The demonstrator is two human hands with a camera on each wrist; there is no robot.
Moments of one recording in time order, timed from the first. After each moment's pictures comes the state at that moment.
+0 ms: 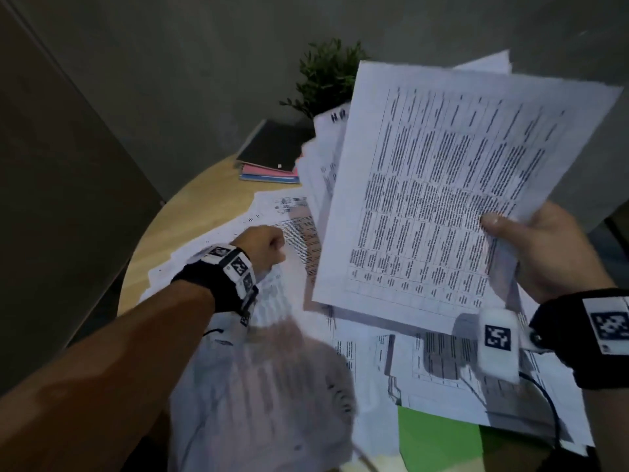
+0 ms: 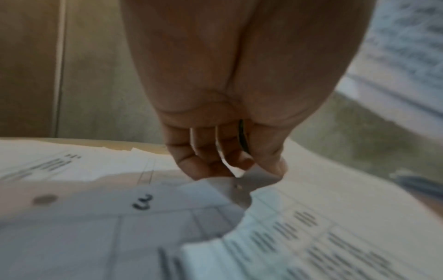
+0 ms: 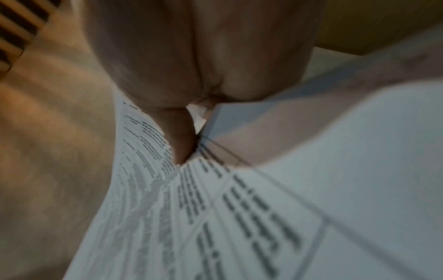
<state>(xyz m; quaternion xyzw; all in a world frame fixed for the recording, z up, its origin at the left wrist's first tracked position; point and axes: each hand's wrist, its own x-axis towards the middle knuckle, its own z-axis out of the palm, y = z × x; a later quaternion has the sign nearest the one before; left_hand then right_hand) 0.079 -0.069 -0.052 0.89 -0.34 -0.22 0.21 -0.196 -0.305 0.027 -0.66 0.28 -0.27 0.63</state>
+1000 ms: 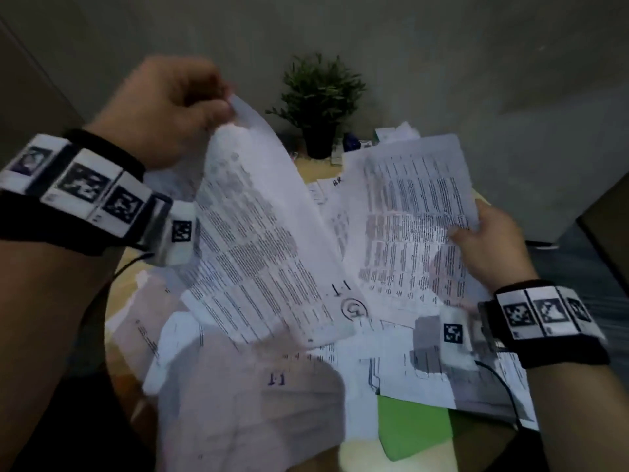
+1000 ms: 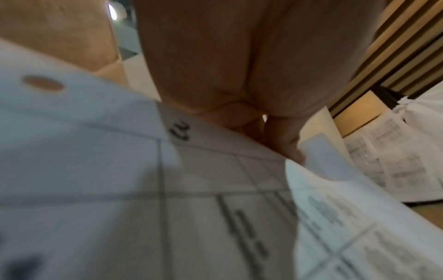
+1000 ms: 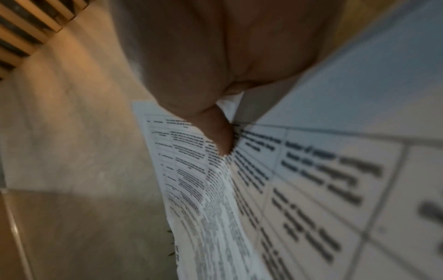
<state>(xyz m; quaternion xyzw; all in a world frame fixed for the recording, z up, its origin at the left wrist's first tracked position) 0.056 -0.046 0.155 0.82 -0.46 0.07 0.34 -0.192 -0.306 0.020 -0.82 0.39 -0.21 0.36</state>
